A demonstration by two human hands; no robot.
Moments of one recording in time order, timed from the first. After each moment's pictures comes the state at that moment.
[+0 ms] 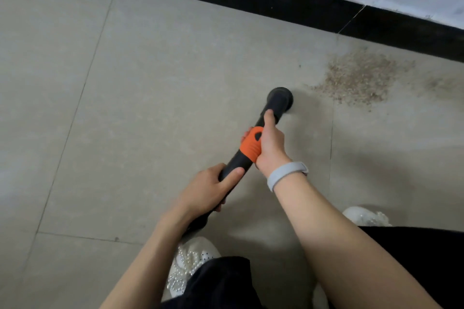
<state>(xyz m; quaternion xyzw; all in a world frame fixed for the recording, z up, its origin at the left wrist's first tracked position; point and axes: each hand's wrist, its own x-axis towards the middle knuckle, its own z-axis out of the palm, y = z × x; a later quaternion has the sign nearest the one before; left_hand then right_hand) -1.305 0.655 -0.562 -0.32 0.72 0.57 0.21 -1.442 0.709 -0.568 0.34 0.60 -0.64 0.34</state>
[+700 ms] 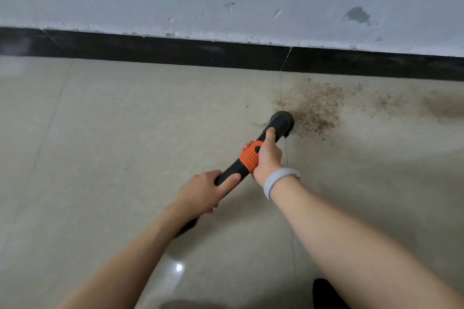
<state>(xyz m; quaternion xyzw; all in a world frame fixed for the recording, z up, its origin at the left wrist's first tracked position) -1.437 0.690 -0.551 -0.26 0.83 0.43 0.25 -1.556 0.777 -0.572 0.39 0.54 -0.69 0.29</state>
